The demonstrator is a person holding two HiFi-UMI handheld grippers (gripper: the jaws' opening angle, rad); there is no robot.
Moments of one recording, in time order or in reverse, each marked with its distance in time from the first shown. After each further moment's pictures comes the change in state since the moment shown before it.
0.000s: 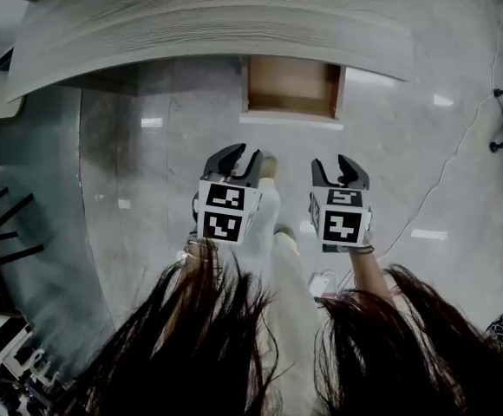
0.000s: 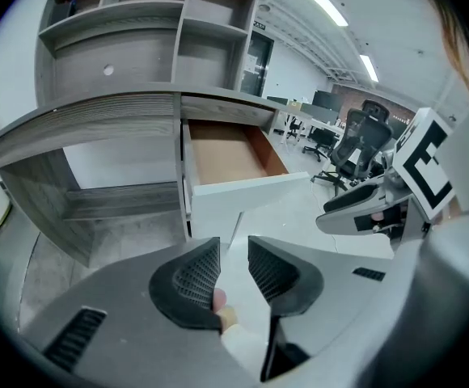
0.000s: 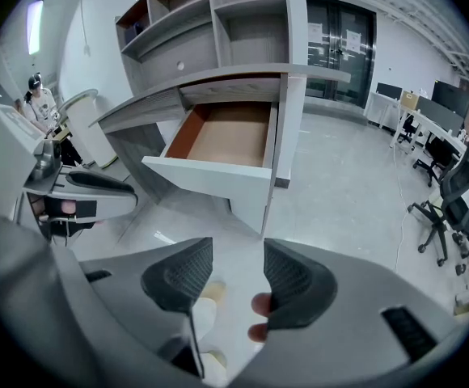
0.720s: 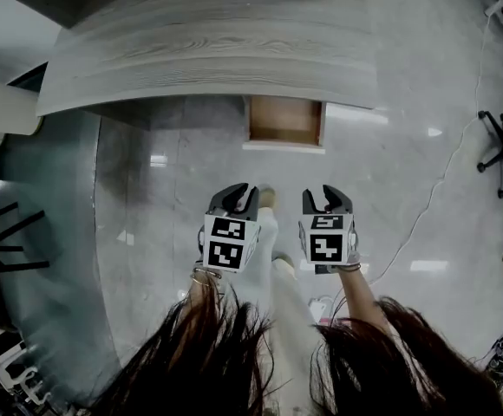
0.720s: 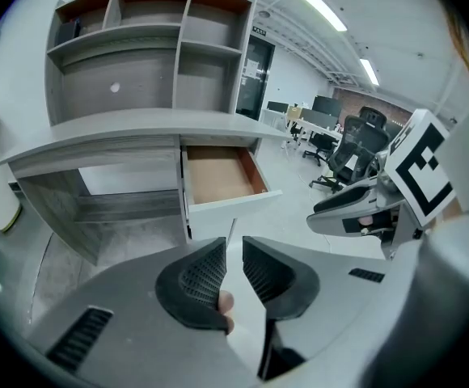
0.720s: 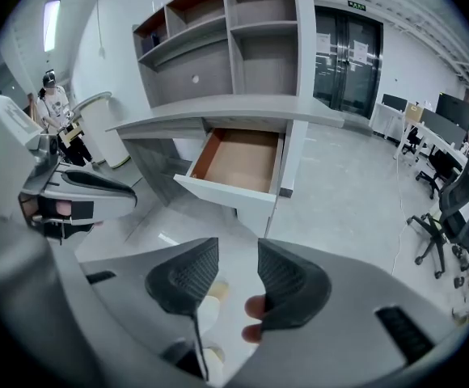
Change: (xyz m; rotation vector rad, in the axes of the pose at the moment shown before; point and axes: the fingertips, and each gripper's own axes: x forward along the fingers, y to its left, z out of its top) left arm -0.062 -0.031 0.012 -0.009 -0.025 0.018; right arm -0.057 0.018 0.009 -0.037 -0.044 0.028
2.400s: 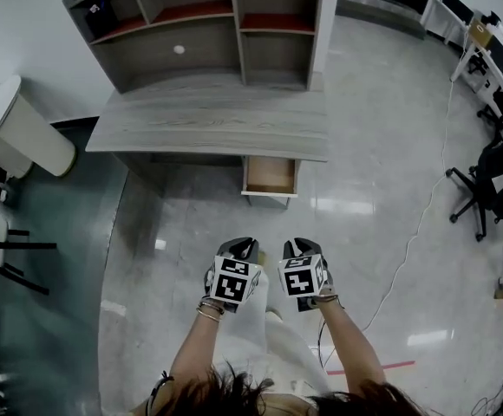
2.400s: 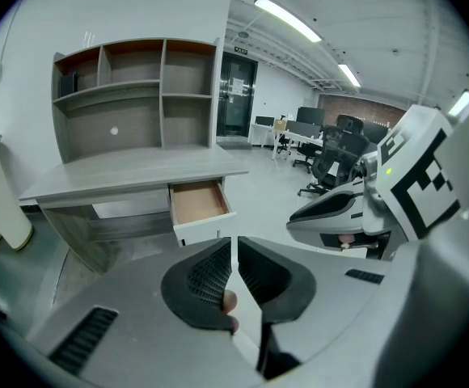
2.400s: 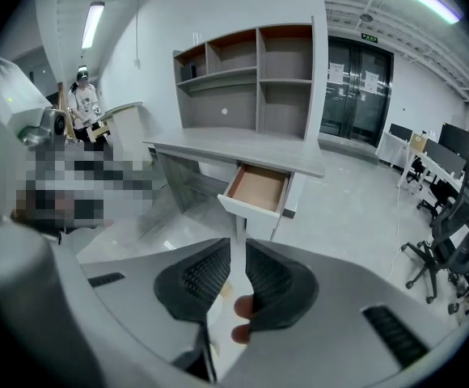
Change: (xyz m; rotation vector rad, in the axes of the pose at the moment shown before) left arm -0.118 -0.083 0.016 0.075 -0.094 0.007; right arm -0.125 0.039 -0.007 -0.122 -0.118 0.023
